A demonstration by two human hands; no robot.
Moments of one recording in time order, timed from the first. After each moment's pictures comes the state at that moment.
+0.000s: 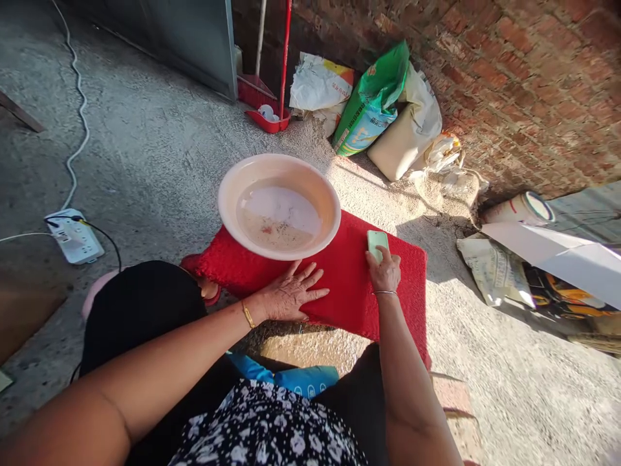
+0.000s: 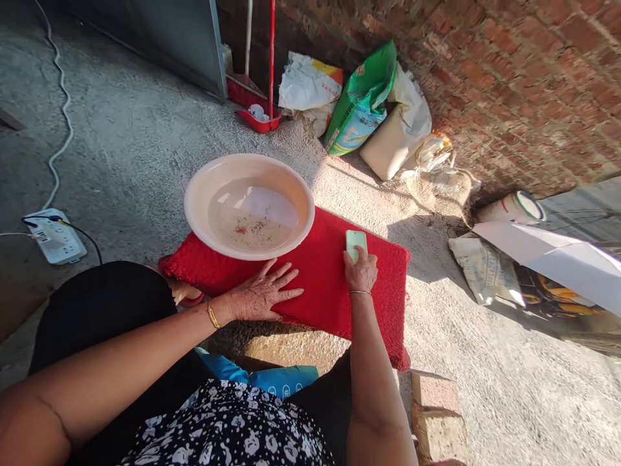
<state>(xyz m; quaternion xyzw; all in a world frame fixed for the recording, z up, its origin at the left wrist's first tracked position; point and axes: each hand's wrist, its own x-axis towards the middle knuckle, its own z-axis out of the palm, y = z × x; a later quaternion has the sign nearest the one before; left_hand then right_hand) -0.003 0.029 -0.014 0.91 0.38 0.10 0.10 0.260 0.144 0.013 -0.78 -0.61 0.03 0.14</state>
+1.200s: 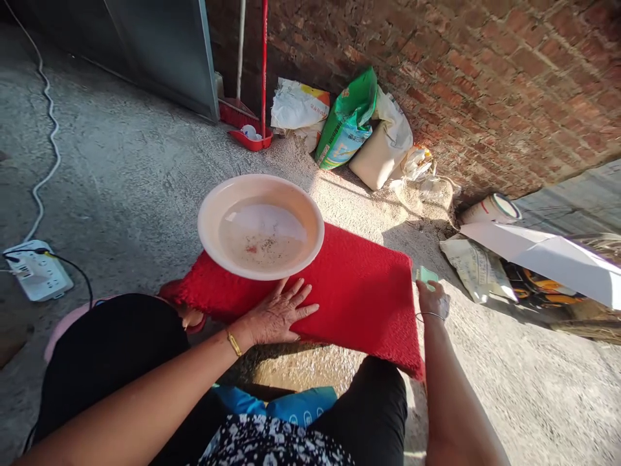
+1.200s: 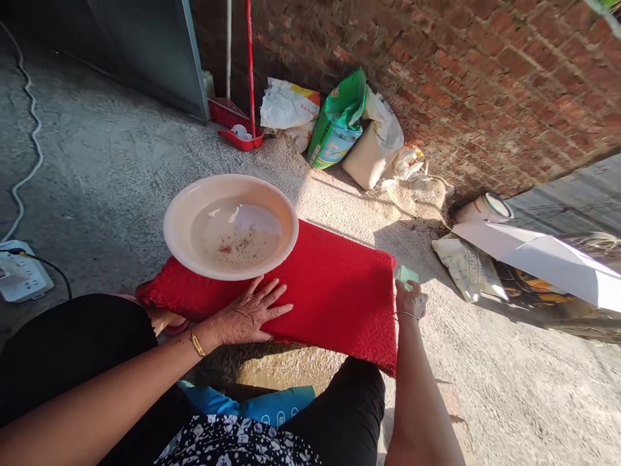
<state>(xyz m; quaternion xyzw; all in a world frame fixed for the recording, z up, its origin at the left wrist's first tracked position) -0.004 0.030 -0.021 0.92 0.37 0.12 0.09 0.418 0.149 0.032 -0.91 -0.37 0.03 0.17</state>
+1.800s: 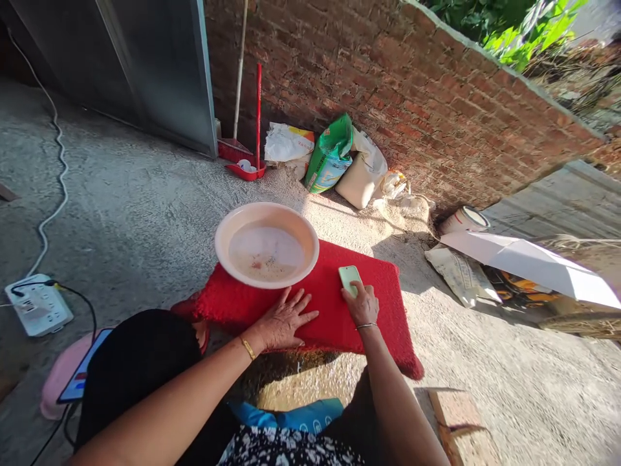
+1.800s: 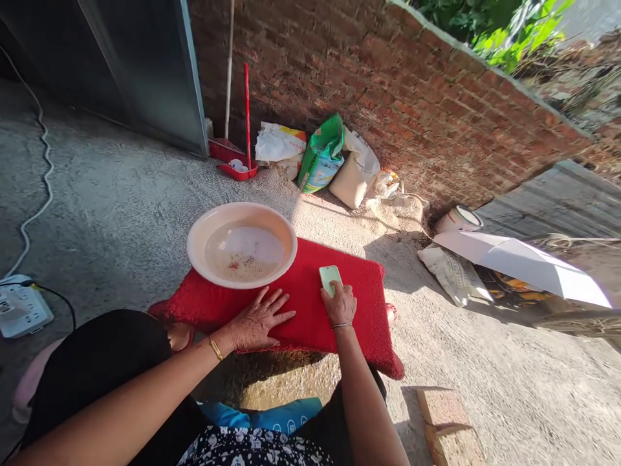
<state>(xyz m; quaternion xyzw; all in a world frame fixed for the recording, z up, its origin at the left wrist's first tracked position) -0.005 0.033 -0.029 0.92 0.37 0.13 0.08 0.241 0.089 0.027 -0.78 -0.62 0.02 0.07</state>
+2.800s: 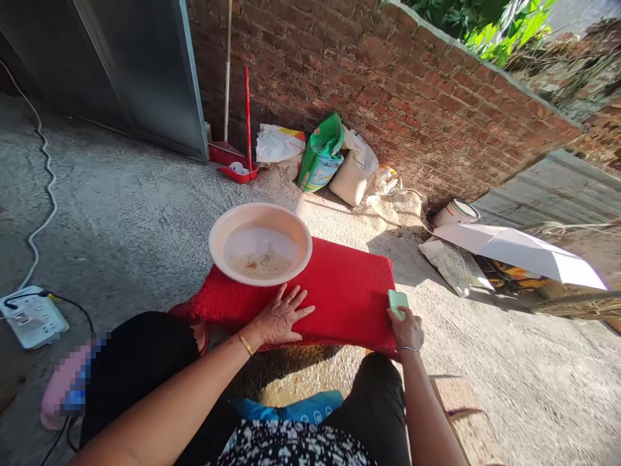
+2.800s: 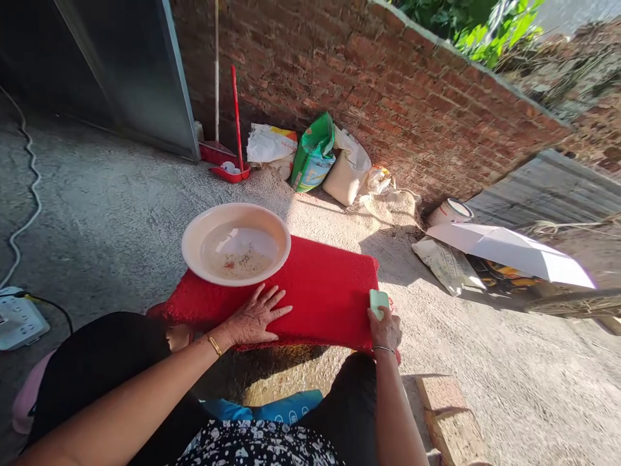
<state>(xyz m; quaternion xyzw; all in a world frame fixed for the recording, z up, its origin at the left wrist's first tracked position) -0.005 0.032 -0.022 0.92 0.38 0.12 0.08 0.372 0.031 0.023 -0.90 -0.43 0.04 0.10</state>
